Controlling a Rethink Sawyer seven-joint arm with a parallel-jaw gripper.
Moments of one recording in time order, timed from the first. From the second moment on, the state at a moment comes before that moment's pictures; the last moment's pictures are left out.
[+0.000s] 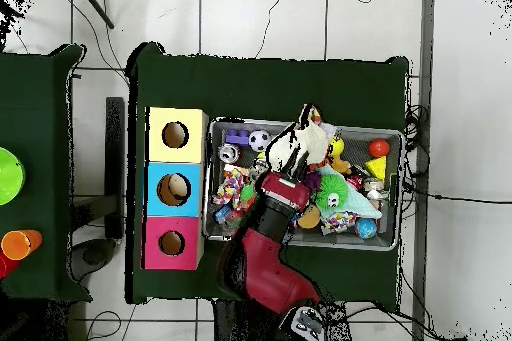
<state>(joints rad) -0.02 -0.46 -0.30 2.11 0.29 -1.39 1.60</state>
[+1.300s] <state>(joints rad) 0.06 -0.22 -0.30 2.20 0.57 -1.68 1.81</state>
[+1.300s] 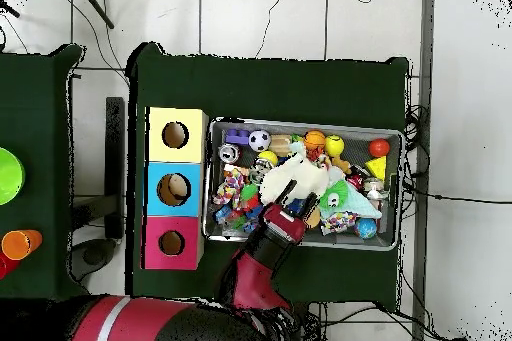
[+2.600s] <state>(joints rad) 0.02 -0.27 -0.30 2.20 0.44 -1.54 1.83</state>
